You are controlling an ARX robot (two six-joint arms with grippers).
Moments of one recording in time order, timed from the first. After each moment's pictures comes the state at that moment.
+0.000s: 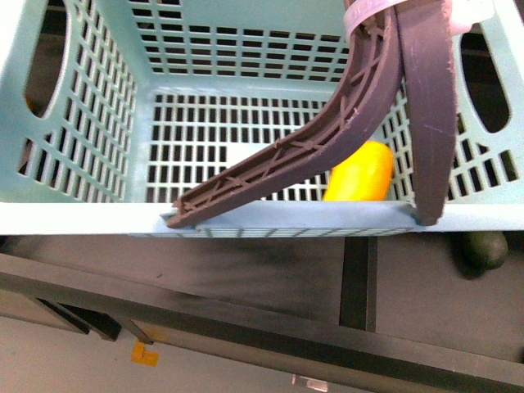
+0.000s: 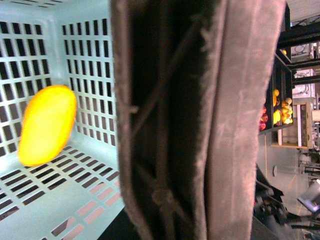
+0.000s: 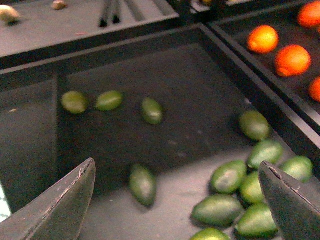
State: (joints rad) left arm -0.53 1.73 1.36 -0.27 0.56 -0.68; right arm 0.02 0.83 0.23 0.24 0.53 0.28
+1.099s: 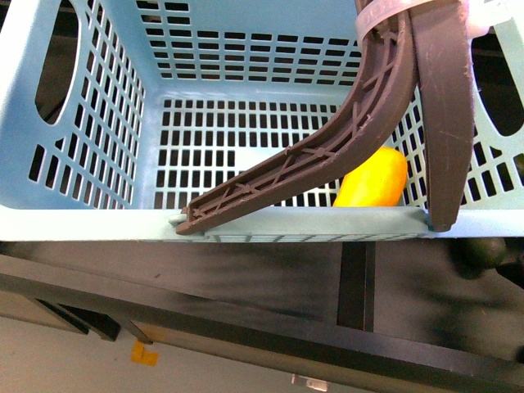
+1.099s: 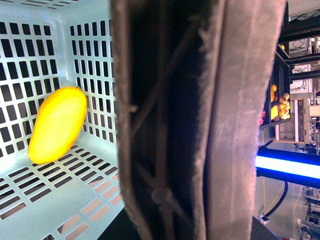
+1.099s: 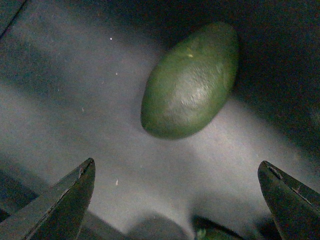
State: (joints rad) left arm -0.54 1.73 1.36 -0.27 0.56 -0.69; right arm -0.34 2.32 0.91 0.31 -0.27 -0.74
